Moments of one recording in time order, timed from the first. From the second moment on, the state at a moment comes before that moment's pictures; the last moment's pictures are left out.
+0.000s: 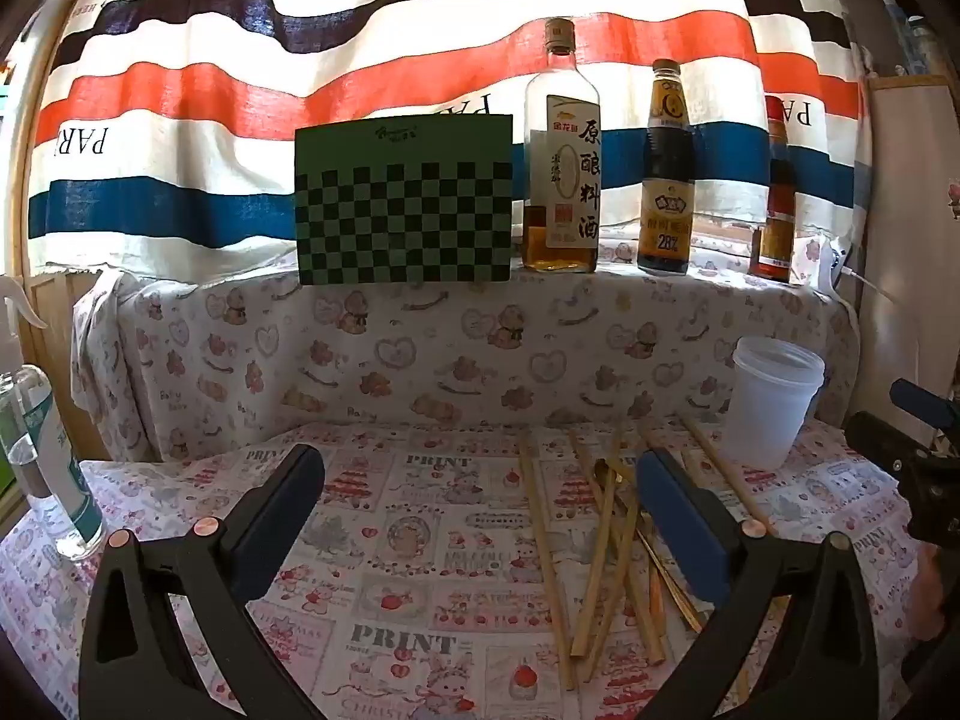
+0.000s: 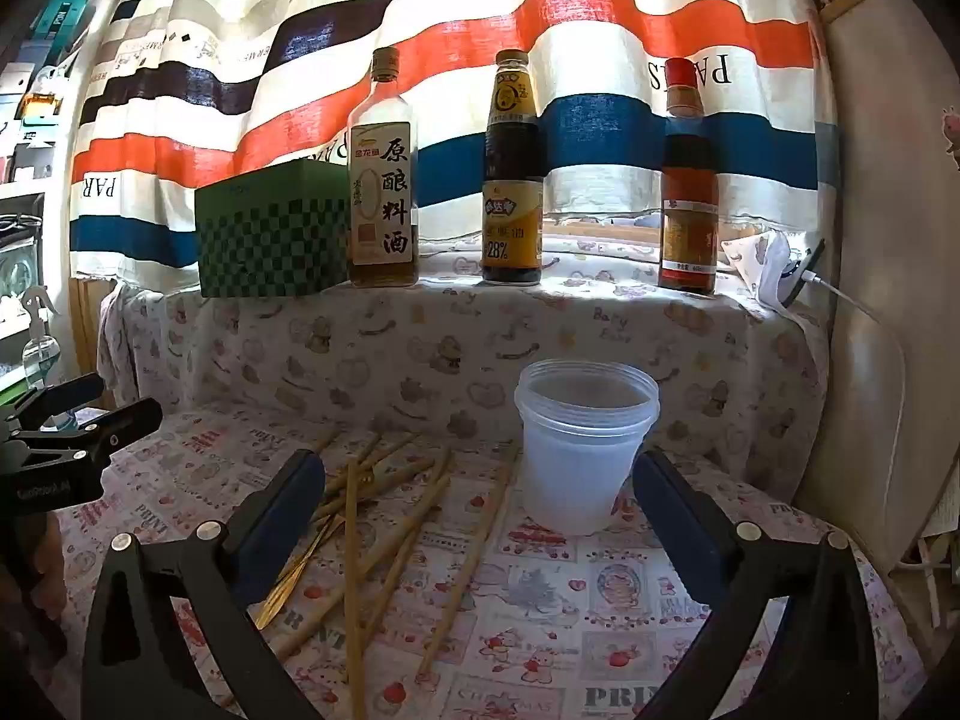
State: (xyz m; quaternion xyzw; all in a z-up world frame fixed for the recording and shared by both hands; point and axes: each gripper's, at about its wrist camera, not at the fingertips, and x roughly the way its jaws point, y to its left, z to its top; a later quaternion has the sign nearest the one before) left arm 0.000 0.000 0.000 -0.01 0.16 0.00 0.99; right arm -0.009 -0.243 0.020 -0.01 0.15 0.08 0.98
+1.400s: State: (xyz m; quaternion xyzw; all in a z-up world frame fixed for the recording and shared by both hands) left arm -0.003 -0.001 0.004 -0.01 0.15 0.01 0.99; right arm -0.007 -0.244 0.019 -0.02 0.16 0.08 0.98
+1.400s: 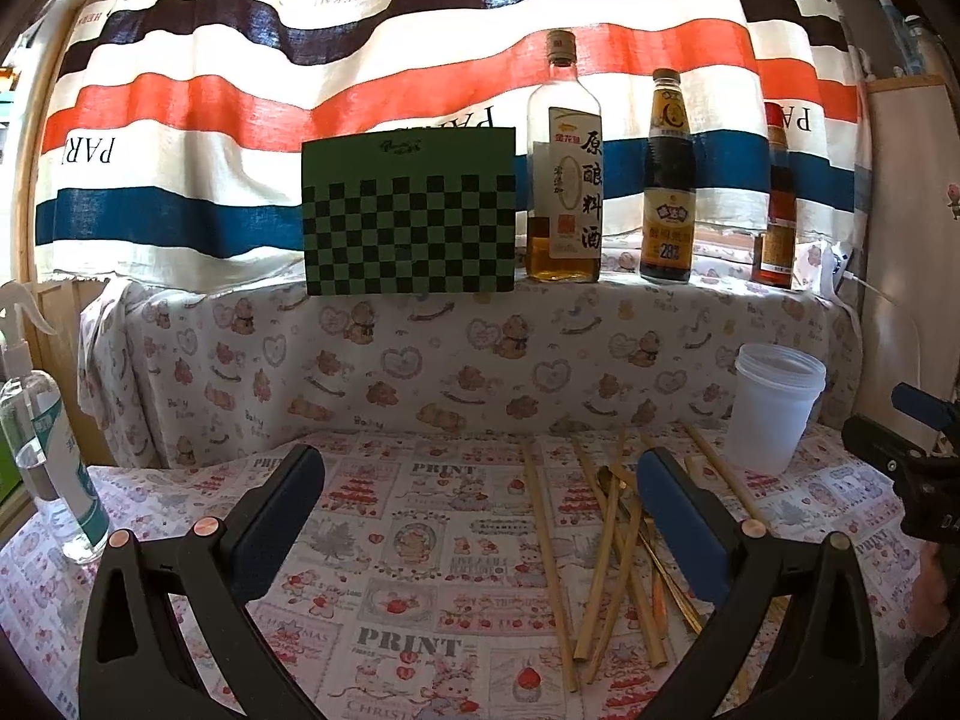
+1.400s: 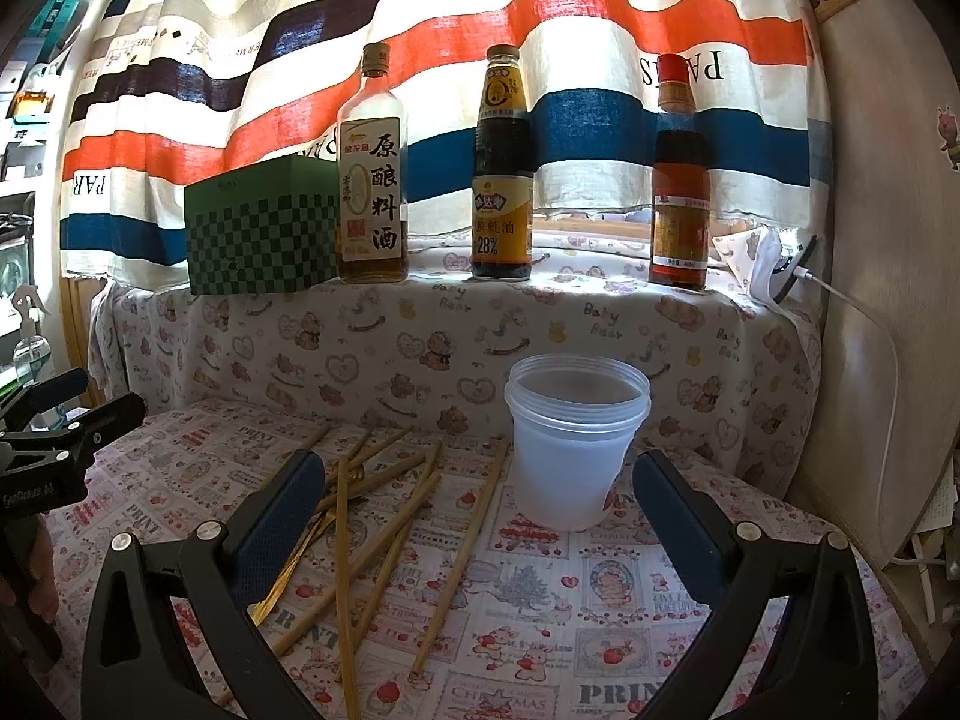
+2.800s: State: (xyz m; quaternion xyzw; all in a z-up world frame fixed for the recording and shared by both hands) left arm -0.004 -0.005 0.002 0.00 0.15 0.00 0.99; right arm -0.004 -0.245 0.019 -0.01 0.17 0.07 0.98
